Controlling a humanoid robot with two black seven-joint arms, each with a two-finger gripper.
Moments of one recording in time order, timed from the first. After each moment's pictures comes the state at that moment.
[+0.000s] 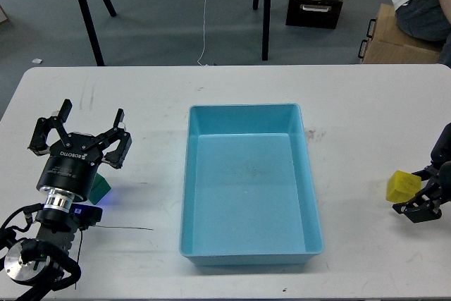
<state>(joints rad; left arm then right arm) -0.11 0.44 -0.83 -1.55 -0.48 -0.42 -0.49 1.00 -0.92 -0.15 1.23 -2.05 0.27 0.49</state>
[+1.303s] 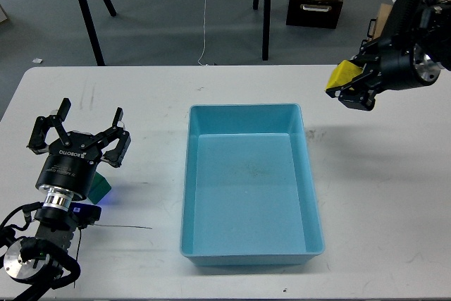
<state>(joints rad) -0.12 0.45 -0.83 -1.54 -0.48 -0.42 -0.49 1.55 -0.58 -0.26 1.23 -1.99 0.27 0.49</state>
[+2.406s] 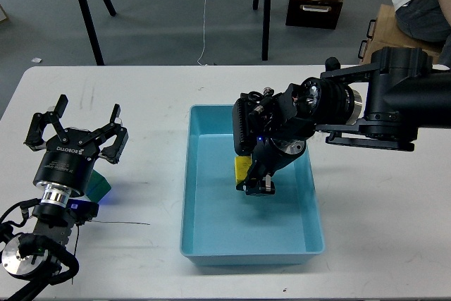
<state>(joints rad) -0.15 0.47 -0.84 -1.54 -0.48 -0.40 -0.49 1.53 -0.15 -0.48 1.13 -1.88 0.29 0.49</state>
